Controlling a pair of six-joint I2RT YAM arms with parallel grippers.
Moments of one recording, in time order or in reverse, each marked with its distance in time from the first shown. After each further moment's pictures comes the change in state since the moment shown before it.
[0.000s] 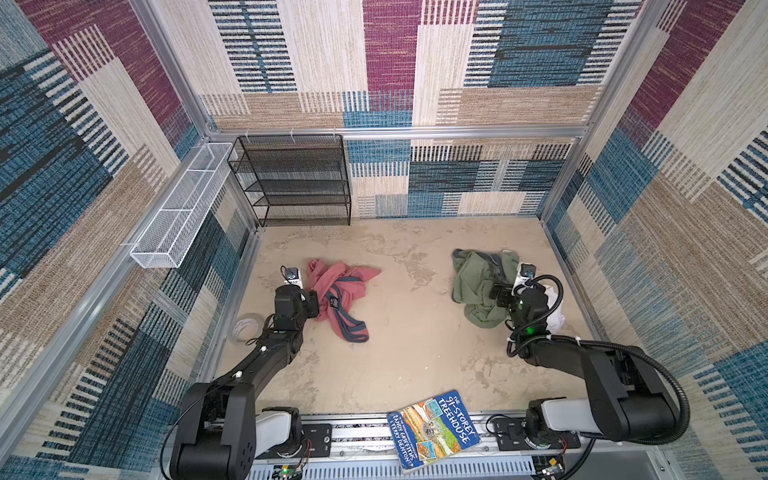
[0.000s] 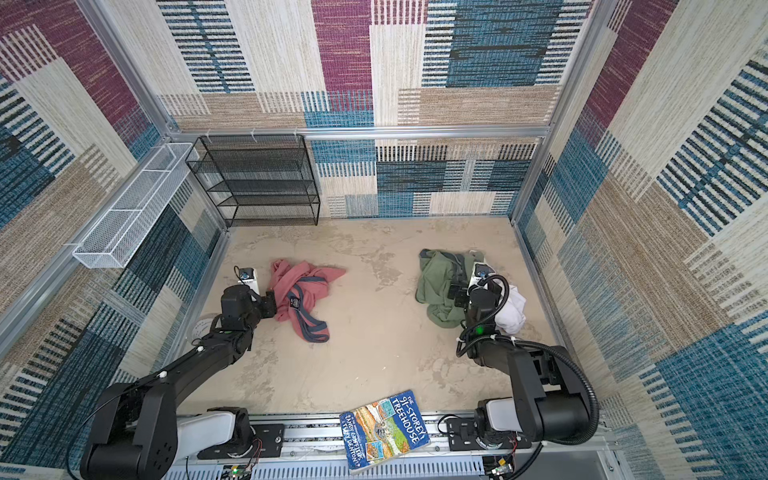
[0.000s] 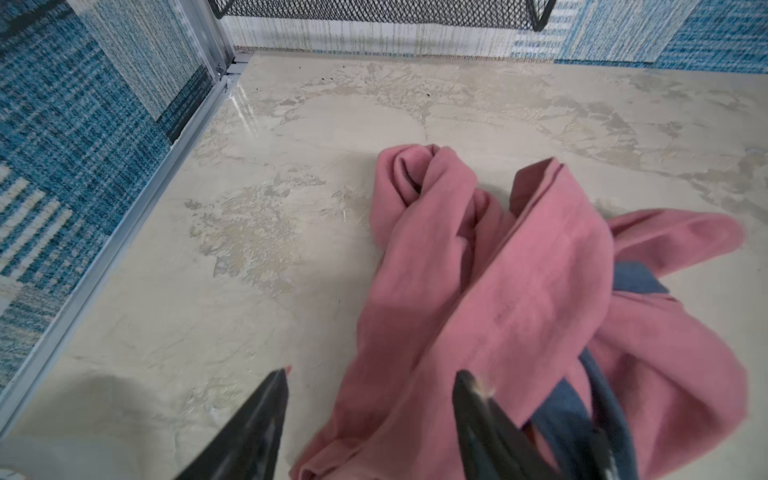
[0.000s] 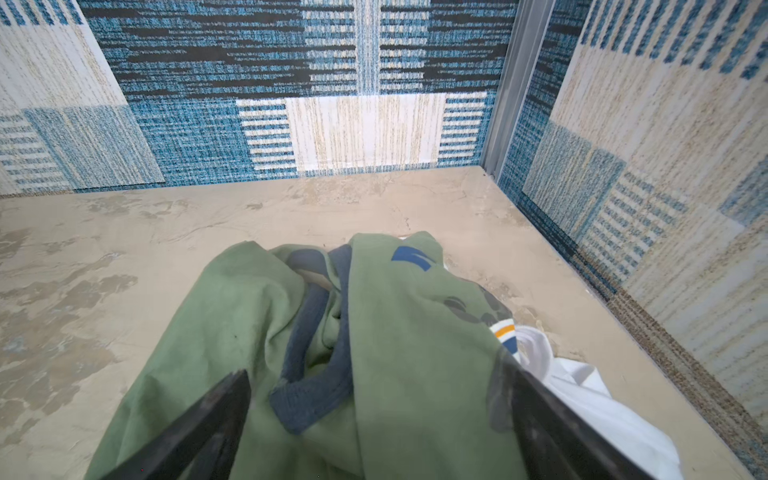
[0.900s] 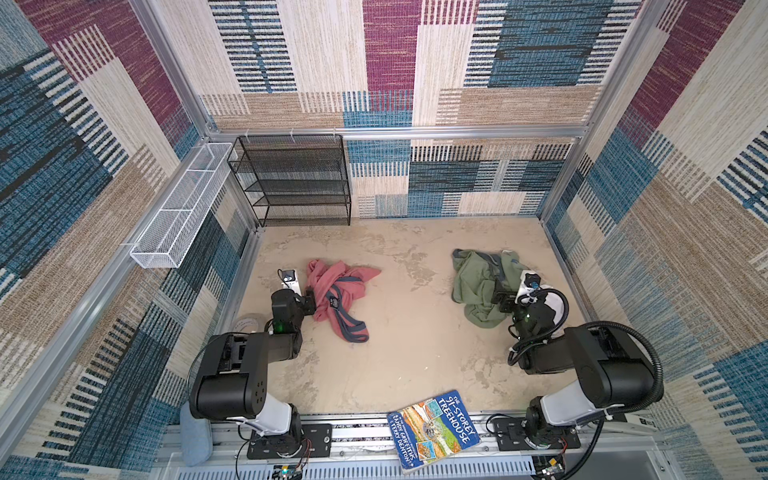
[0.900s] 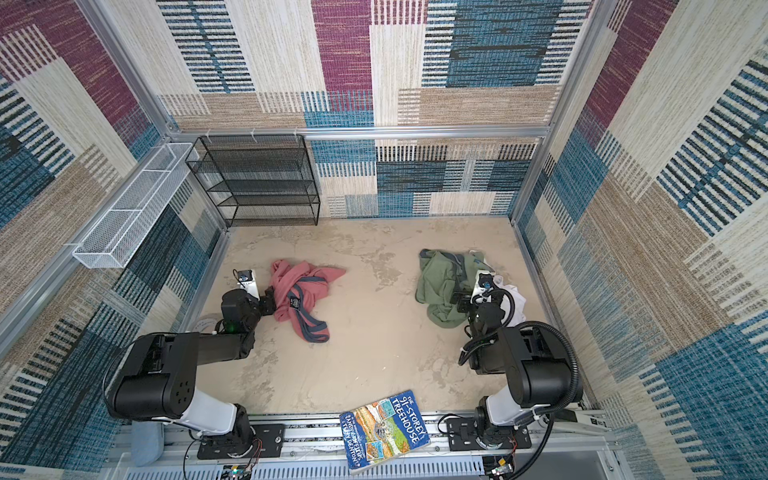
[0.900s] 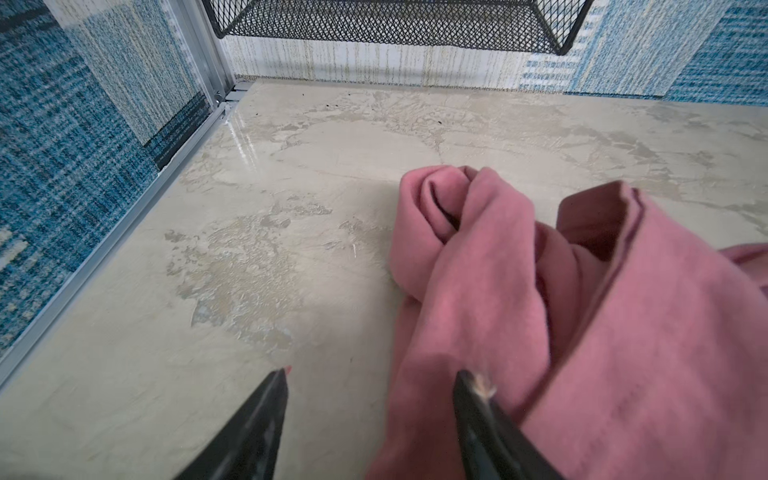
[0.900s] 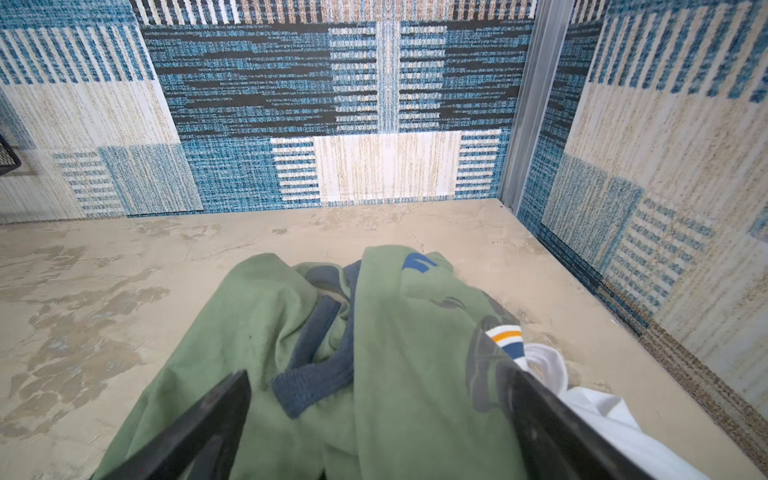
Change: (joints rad) left arm 0.090 0.280 -0.044 0.448 0.094 0.041; right arm -0.075 0.153 -0.113 0.396 -0.158 -0.006
